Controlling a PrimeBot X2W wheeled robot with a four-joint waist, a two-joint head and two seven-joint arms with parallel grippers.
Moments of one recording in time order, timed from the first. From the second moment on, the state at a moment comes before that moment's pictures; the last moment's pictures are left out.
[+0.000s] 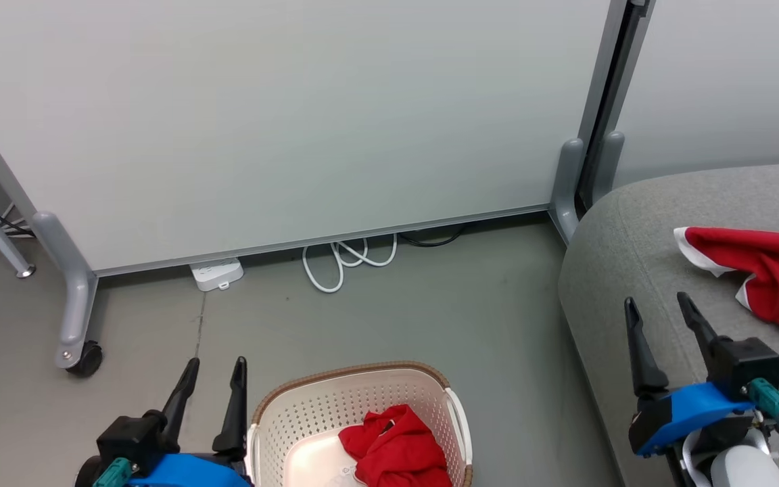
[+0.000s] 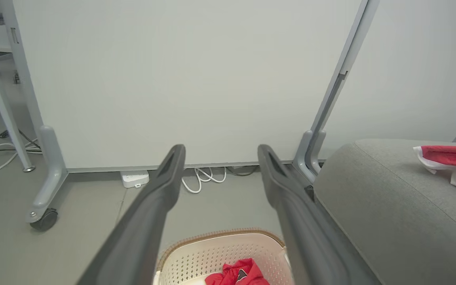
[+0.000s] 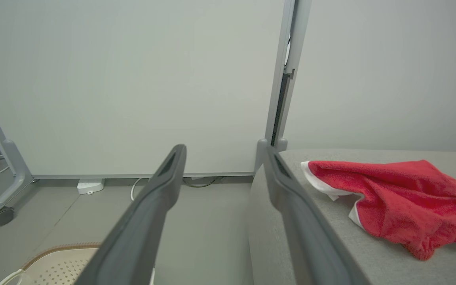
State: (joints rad) left arm -0.12 0.08 -0.17 0.37 -0.31 -0.09 -0.26; right arm -0.17 -0.11 -0.07 0.29 -0.02 0.13 -0.13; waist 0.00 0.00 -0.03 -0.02
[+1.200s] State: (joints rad) left arm -0.16 0.05 -0.08 0.39 -0.25 -0.11 -0.26; right arm -0.04 -0.05 -0.06 0.01 -0.05 0.13 -0.02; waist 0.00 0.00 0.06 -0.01
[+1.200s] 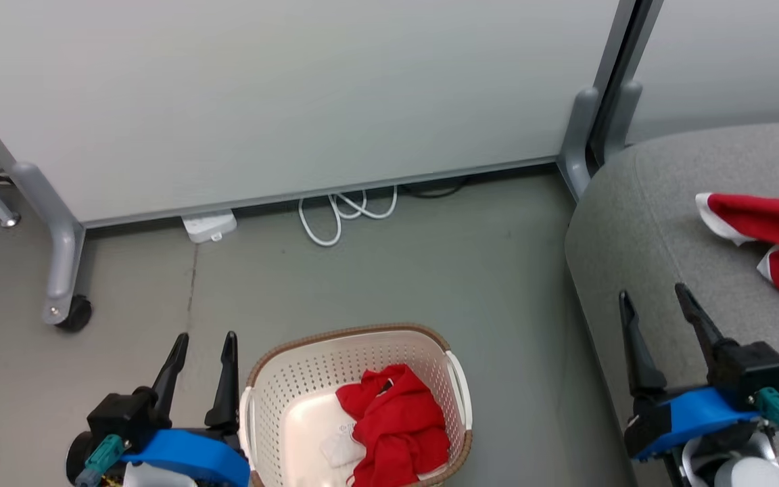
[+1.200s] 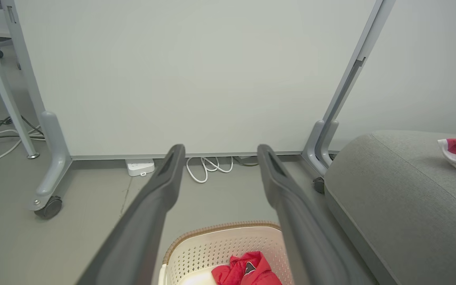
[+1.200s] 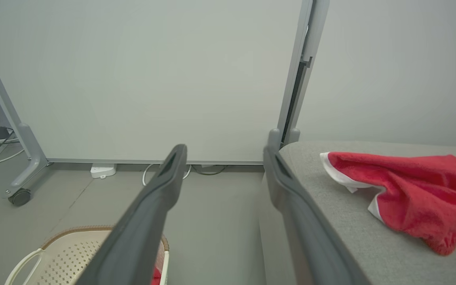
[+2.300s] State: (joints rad) left arm -0.68 0.19 -0.31 0.97 -0.30 -0.13 -0.17; right arm -0.46 -0.05 0.17 0.13 0.09 0.13 -0.20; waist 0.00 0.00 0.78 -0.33
